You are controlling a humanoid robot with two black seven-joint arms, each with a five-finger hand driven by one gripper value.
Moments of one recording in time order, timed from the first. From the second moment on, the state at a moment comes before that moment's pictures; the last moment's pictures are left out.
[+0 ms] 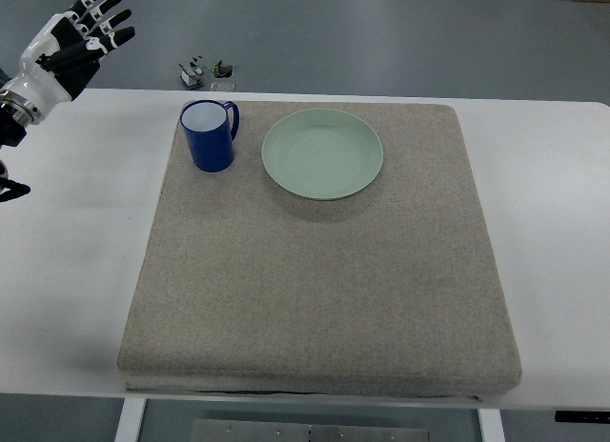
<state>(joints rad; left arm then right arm) -0.72 0.49 -1.16 -0.73 0.48 -0.50 -0.15 0.04 0.00 0.00 0.14 -0.01 -0.05 0.01</state>
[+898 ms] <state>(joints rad) -0.86 0.43 -1.09 -0.69 0.05 -0.57 0.27 0.04 0.00 0.00 0.14 -0.01 -0.05 0.01</state>
